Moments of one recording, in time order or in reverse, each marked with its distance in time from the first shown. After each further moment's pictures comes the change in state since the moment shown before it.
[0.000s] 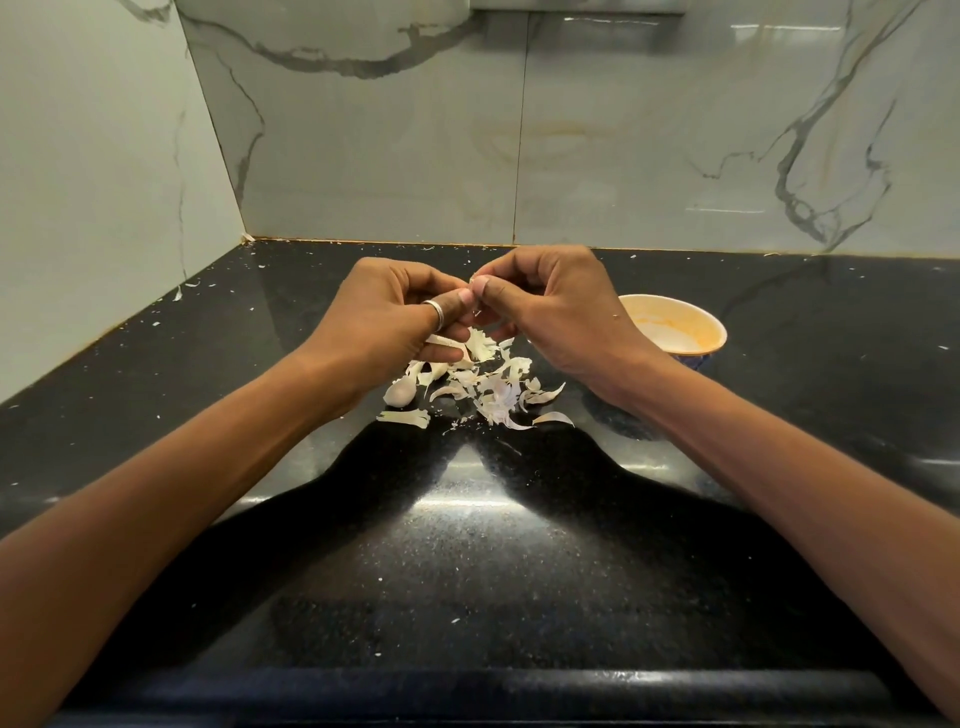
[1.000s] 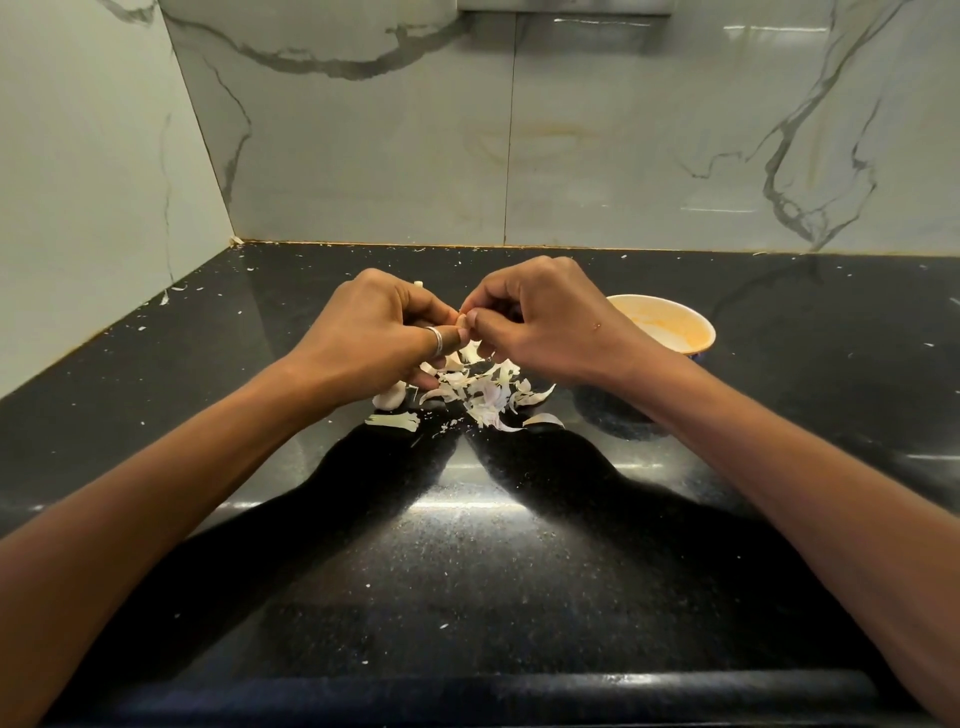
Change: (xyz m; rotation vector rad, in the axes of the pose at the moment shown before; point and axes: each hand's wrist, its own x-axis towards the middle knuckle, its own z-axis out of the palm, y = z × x) left_hand 0.004 -0.007 -0.006 0.351 -0.083 0.063; right_hand -0.002 -0.006 -0.010 -0.381 -0.211 -0.199
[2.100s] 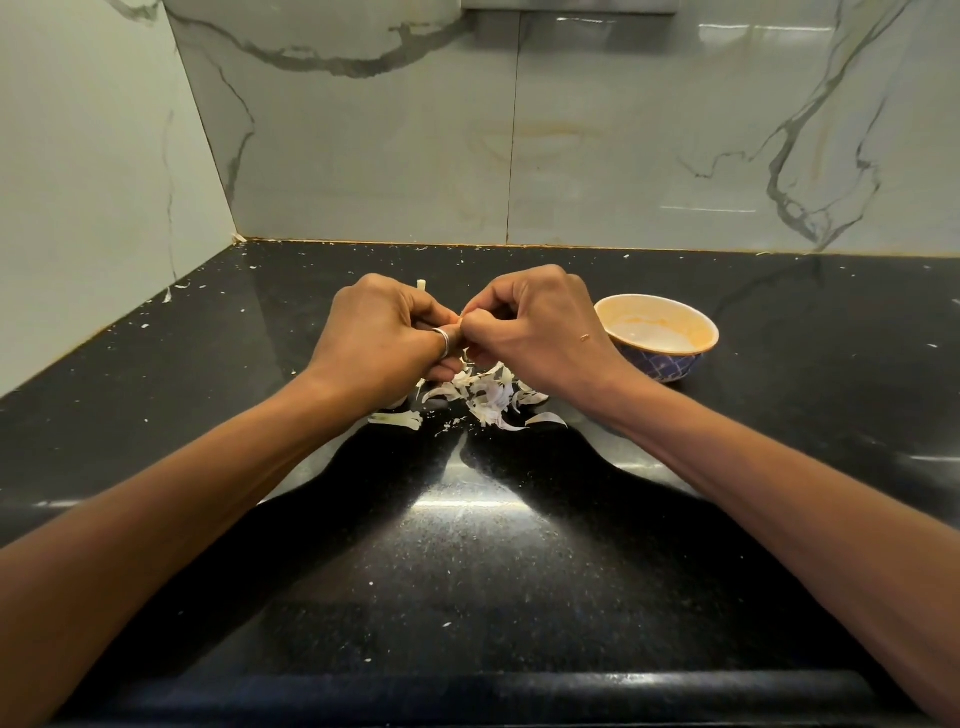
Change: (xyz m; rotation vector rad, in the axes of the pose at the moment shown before) left_hand -0.005 -0.001 0.012 -0.043 0.147 -0.035; right_hand -0.004 -0.011 0.020 0.108 0.215 0.235
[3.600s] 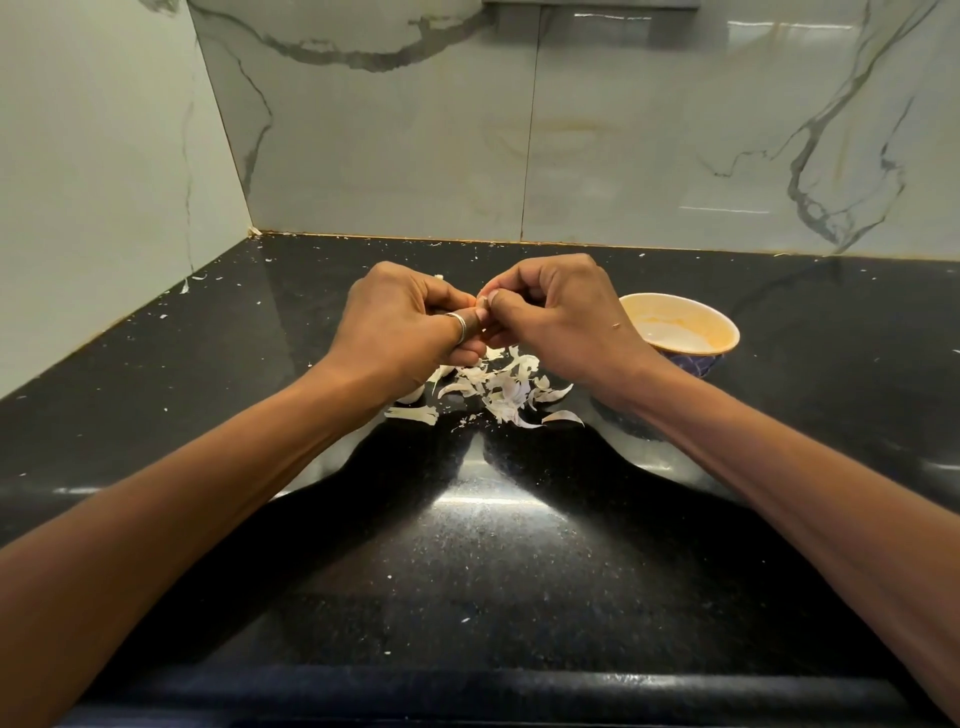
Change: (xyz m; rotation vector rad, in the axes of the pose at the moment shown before) left_hand 0.000 0.003 0.002 -0.173 0.029 -0.029; right_hand 0.009 0.013 0.000 0.176 -0.056 0.037
